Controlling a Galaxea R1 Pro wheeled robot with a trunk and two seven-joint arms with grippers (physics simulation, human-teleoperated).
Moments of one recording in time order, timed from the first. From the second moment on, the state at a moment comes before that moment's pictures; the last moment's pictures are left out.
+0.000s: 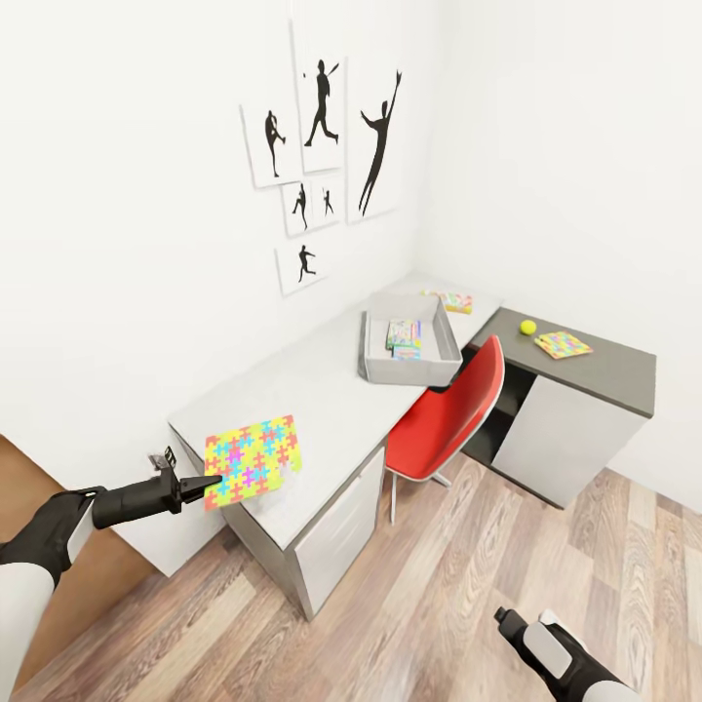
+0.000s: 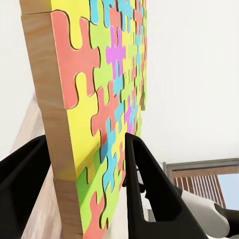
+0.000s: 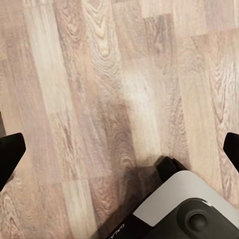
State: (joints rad) left arm -0.80 0.36 0.24 -0.51 0.04 0.84 -1.57; right arm -0.55 -0.12 -0.04 -0.27 -0.81 0.13 -0.26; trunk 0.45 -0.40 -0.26
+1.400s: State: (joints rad) left arm -0.80 0.36 0.24 -0.52 0.04 0.84 -1.57; right arm -0.55 -0.11 -0.03 -0.27 -0.81 0.13 -0.26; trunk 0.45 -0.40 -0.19
